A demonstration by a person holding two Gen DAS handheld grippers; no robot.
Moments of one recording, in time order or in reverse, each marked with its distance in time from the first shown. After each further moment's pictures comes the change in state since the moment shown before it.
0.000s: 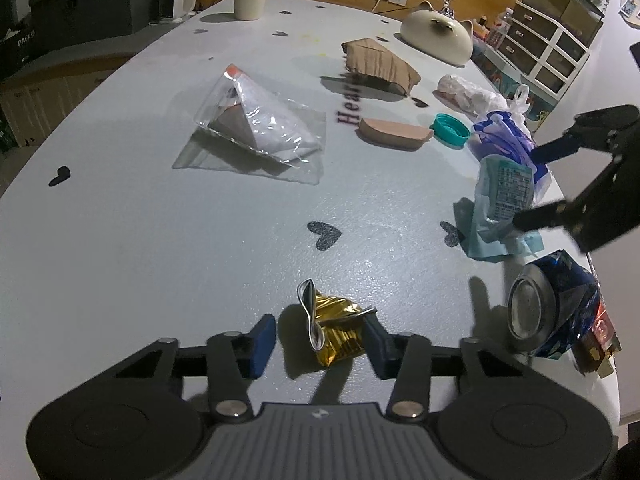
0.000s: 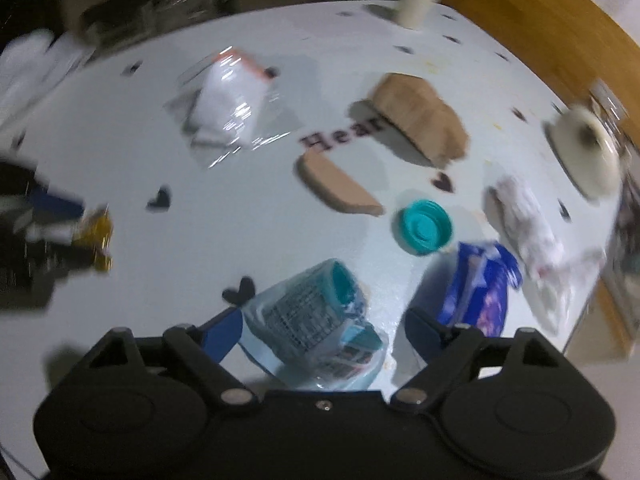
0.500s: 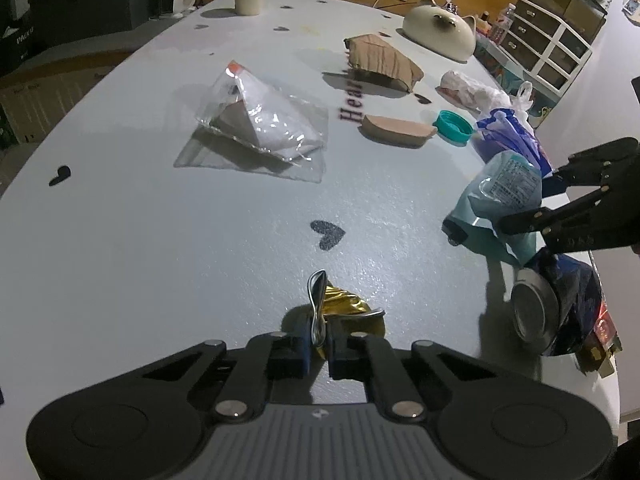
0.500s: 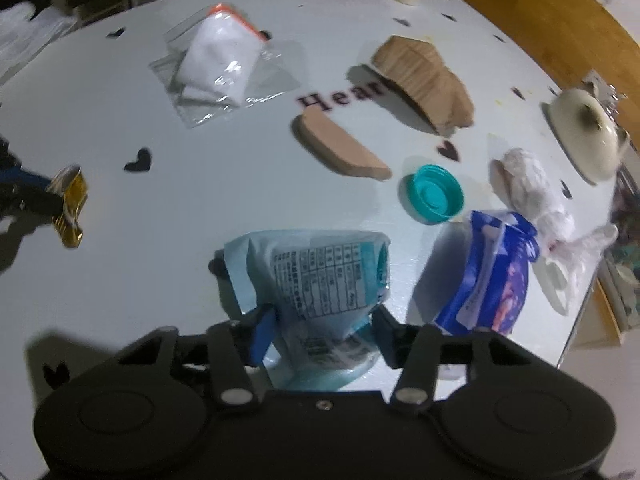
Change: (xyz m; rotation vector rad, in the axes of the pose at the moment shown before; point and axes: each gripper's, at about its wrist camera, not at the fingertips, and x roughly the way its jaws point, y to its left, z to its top) left arm 0.000 0.000 0.004 0.004 0.013 0.010; right arm 0.028 0.011 -0.015 0.069 0.030 -0.070
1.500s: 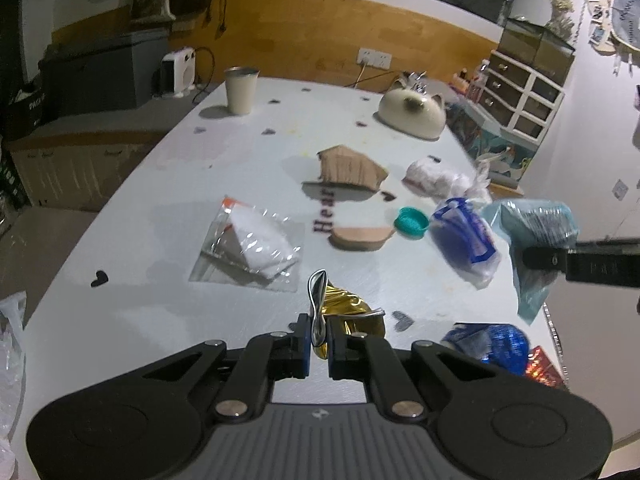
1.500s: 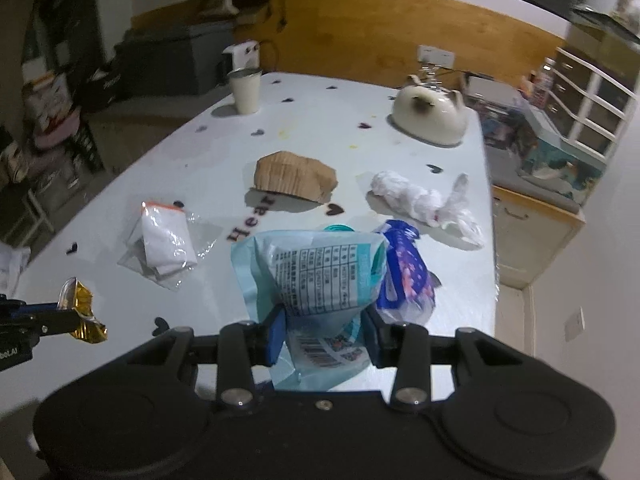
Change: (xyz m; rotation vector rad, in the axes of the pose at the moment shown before) left arm -0.095 -0.038 0.032 0.053 -0.205 0.019; right arm -0.127 -0.003 -0.035 0.587 -0.281 -0.136
